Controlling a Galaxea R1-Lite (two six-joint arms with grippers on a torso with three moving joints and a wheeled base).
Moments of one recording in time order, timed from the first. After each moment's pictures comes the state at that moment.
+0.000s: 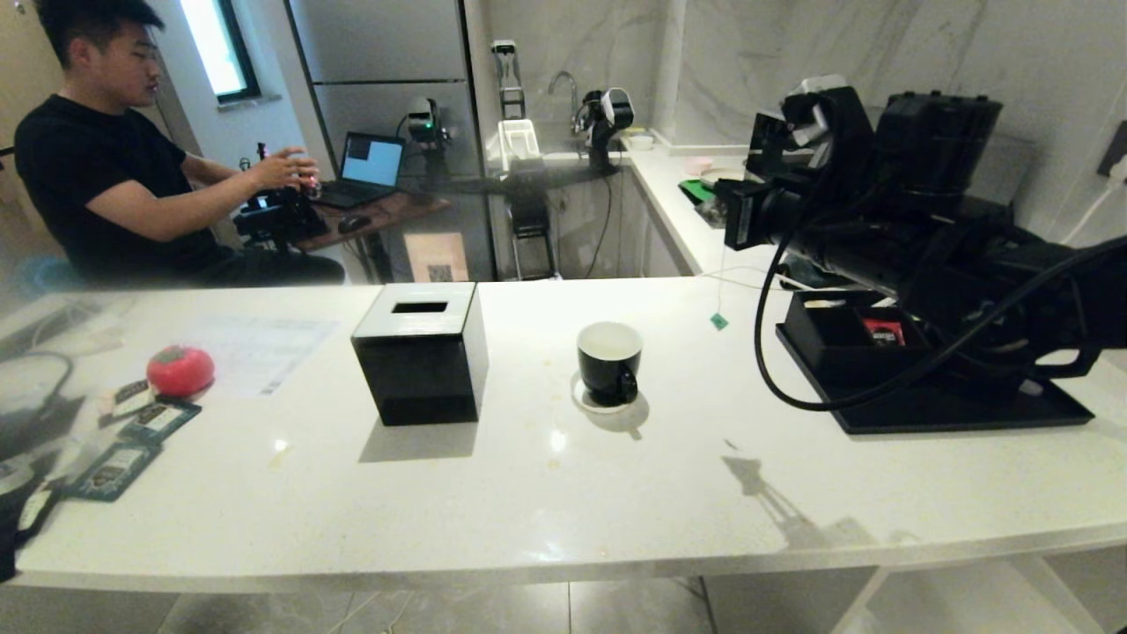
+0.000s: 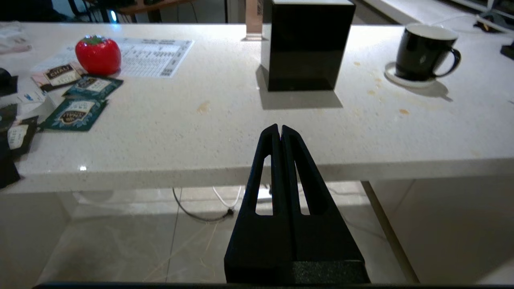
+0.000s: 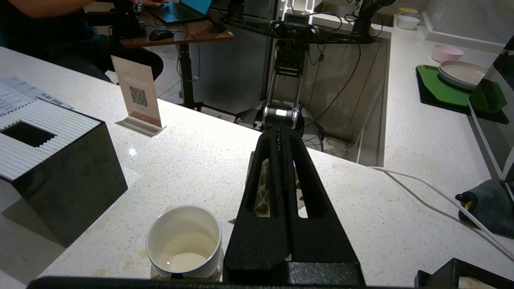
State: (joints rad) left arm 0.00 0.00 -0.15 0.14 -0.04 -0.04; right arm 0.42 1.86 -1.34 -0.62 0.00 -0.09
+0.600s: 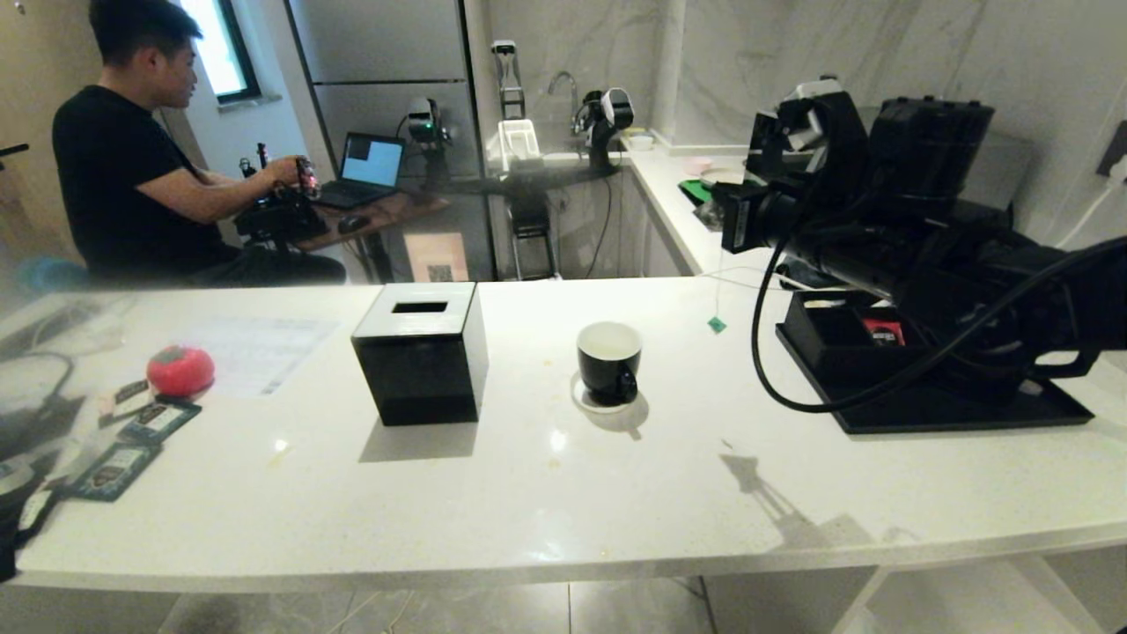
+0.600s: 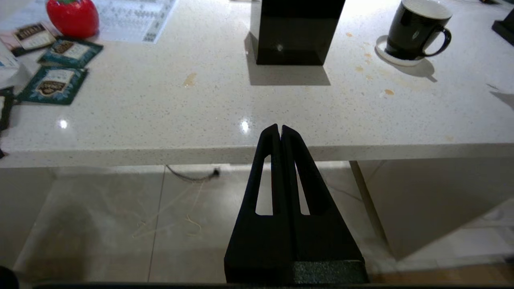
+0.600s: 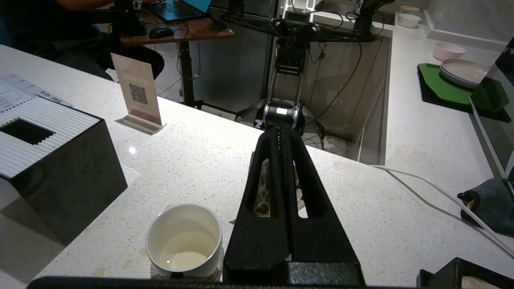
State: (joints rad) left arm -0.01 0.24 -0.34 0.26 -0.07 -0.09; right arm 0.42 1.87 -1.34 -0.62 0.00 -0.09
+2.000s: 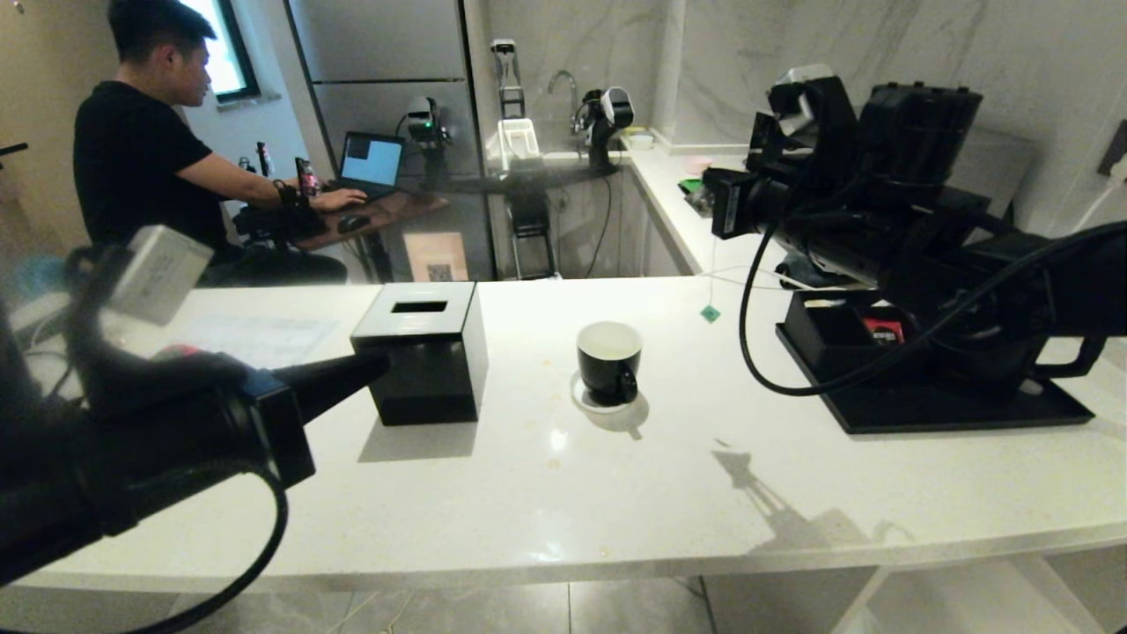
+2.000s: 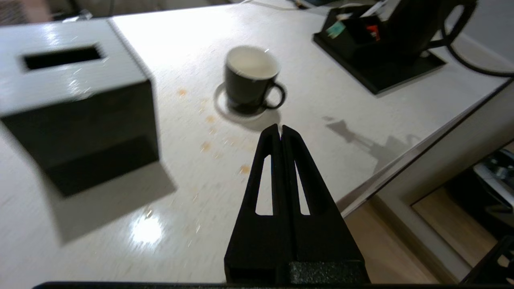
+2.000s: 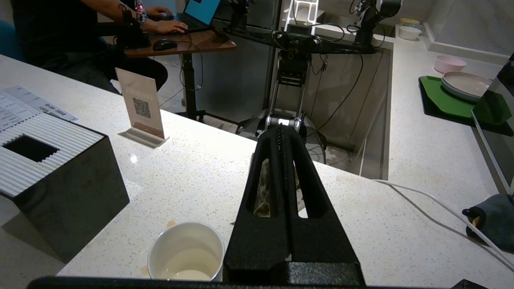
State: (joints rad) left arm -0.43 1.23 -0.55 -0.54 -0.21 -0.20; right arm 0.43 1.90 -1.41 -0.61 0.00 -0.09
